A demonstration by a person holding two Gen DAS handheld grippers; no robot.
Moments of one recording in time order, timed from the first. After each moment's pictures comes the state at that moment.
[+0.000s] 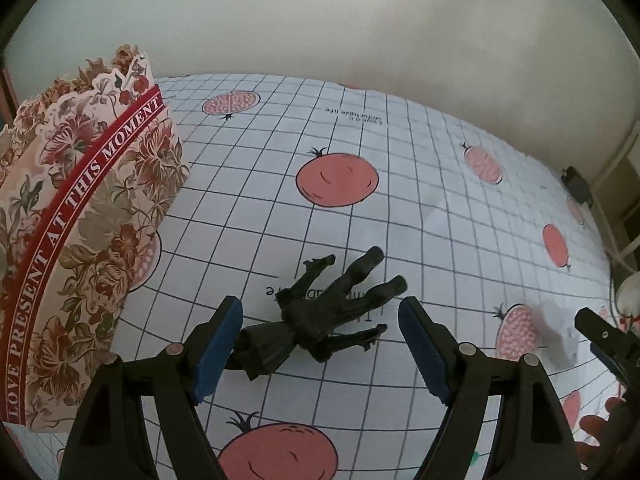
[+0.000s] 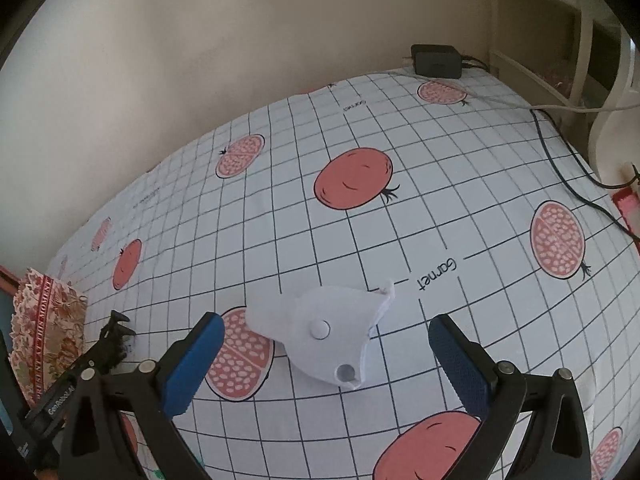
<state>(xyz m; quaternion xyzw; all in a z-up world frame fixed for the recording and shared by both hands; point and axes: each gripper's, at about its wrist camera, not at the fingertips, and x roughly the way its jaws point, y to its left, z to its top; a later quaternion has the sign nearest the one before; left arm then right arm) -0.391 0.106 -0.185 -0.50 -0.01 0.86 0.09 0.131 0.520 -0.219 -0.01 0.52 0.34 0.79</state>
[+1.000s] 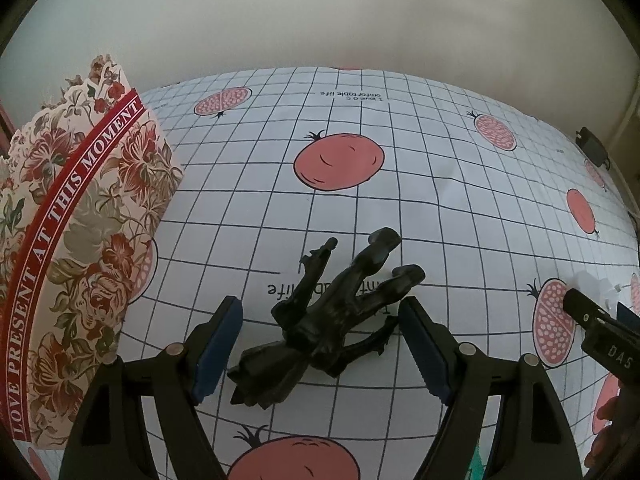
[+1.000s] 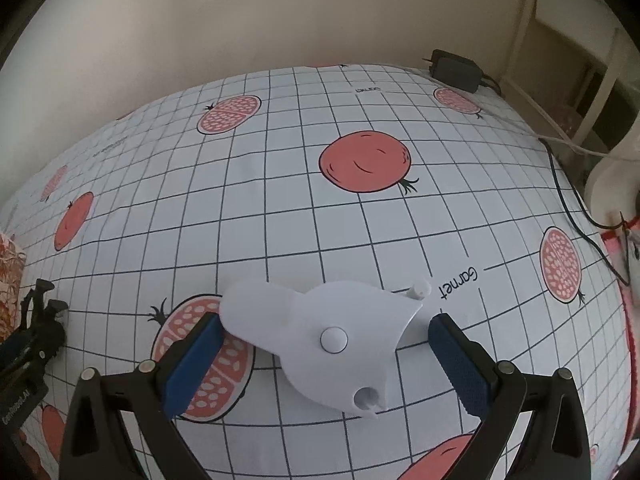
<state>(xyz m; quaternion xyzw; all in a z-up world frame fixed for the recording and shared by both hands) -0.389 0.116 -0.200 -0.50 0.06 0.86 0.08 0.119 0.558 -0.241 -0.11 0.49 0.26 0.82</state>
